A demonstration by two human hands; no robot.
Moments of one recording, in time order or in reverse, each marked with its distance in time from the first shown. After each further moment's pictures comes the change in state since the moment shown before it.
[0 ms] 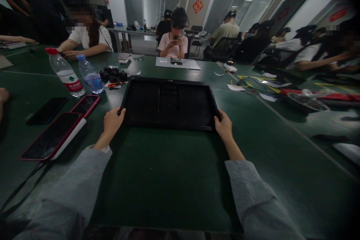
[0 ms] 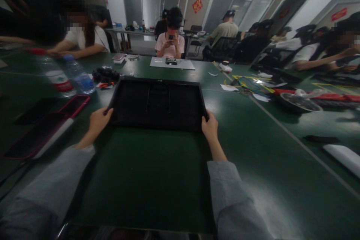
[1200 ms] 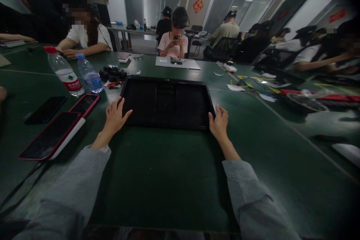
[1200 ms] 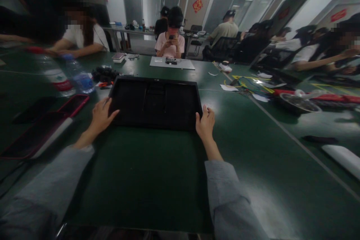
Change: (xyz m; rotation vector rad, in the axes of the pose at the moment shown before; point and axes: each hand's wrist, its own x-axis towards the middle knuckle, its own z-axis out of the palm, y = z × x) left_hand -0.005 0.011 0.001 0.029 0.042 0.264; right_hand -0.010 -0.031 0.008 -0.282 0.039 -0.164
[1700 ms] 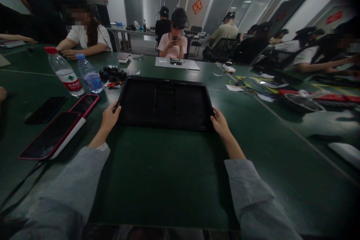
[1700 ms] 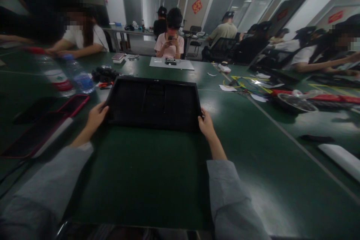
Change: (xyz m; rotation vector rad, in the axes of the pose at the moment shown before) left_hand 0.015 -0.039 0.010 -0.466 0.061 -0.321; right_hand 0.012 0.032 0.006 0.454 -0.203 0.187
